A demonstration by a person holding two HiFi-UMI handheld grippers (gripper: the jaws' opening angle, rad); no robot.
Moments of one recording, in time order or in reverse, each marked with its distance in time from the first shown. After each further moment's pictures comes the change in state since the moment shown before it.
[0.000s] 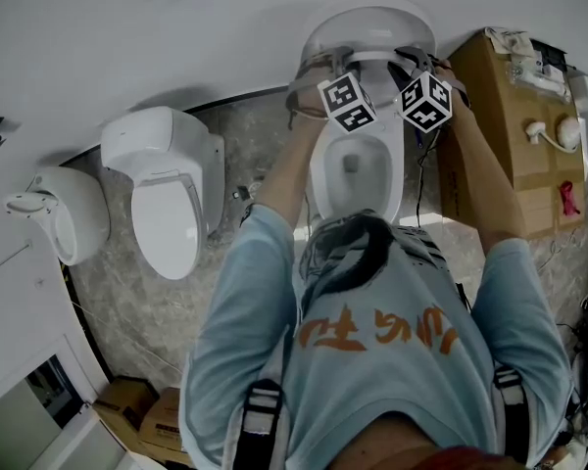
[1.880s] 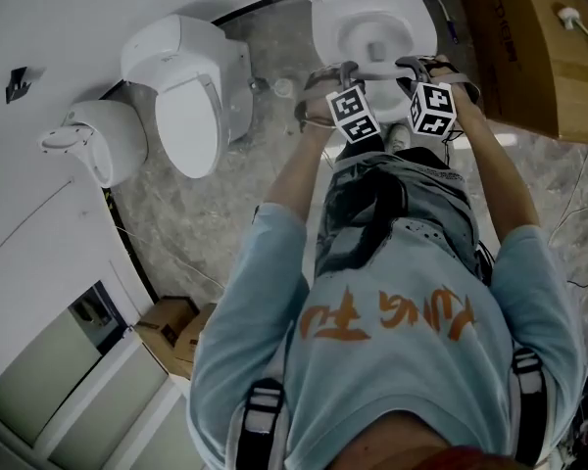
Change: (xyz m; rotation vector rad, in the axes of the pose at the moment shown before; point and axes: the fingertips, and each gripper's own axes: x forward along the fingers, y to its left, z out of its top) left arm -0.167 -0.362 -0.085 0.114 0.300 -0.305; right arm -0.172 0.352 -0.114 -0.199 -0.039 0.386
